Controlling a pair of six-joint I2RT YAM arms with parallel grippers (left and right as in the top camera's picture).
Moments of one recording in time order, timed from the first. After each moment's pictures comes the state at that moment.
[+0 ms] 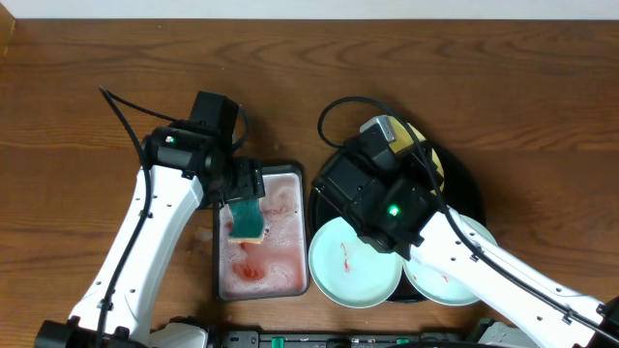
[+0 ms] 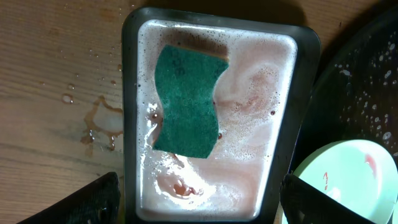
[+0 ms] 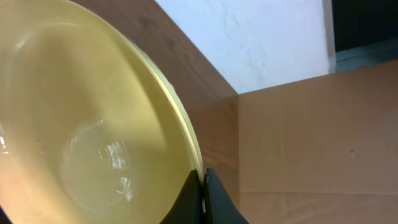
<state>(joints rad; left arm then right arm) -0.23 1.43 1.25 -1.23 0.05 -0.41 0.89 1.48 1.26 -1.04 1.17 0.11</state>
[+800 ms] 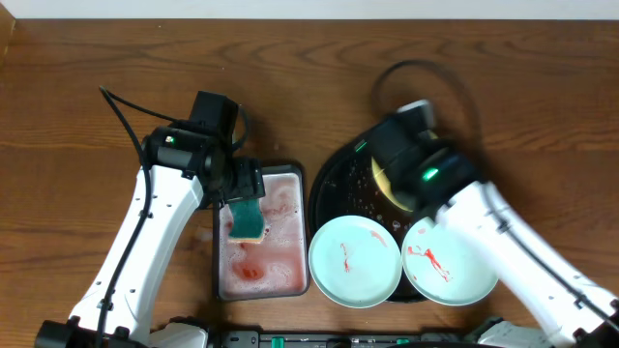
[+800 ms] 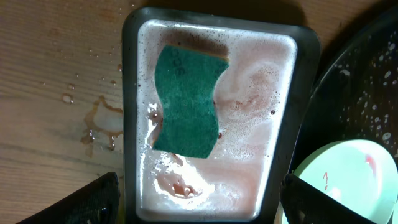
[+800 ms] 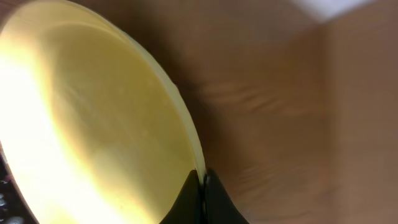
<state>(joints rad) -0.23 1.43 1.25 -1.23 0.05 -0.41 0.58 1.48 1.26 -1.00 0.72 0.25</state>
